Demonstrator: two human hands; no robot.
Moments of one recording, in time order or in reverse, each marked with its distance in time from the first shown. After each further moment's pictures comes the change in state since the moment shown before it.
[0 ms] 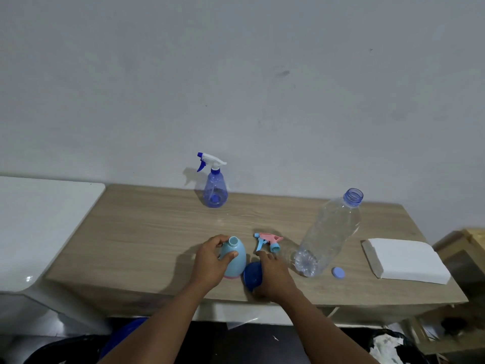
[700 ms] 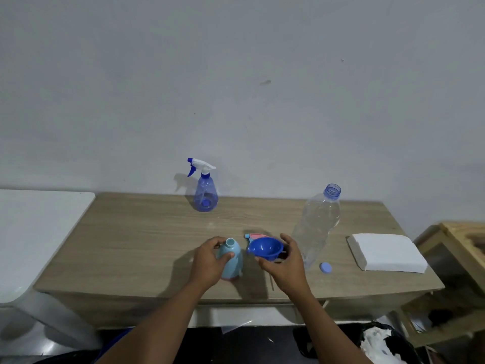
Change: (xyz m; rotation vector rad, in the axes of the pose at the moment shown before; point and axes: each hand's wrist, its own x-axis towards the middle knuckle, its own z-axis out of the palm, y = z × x) left_hand -0.005 0.008 0.010 0.052 -0.006 0.045; right_hand -0.048 0.008 -0.035 0.966 0.471 0.045
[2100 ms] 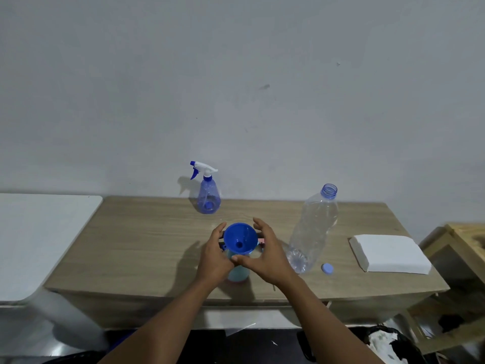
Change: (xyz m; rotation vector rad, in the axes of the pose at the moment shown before) left_hand -0.013 0.034 0.001 -0.083 -0.046 -0.030; right_hand 0.001 -0.038 0.021 -0.240 -0.288 -0.232
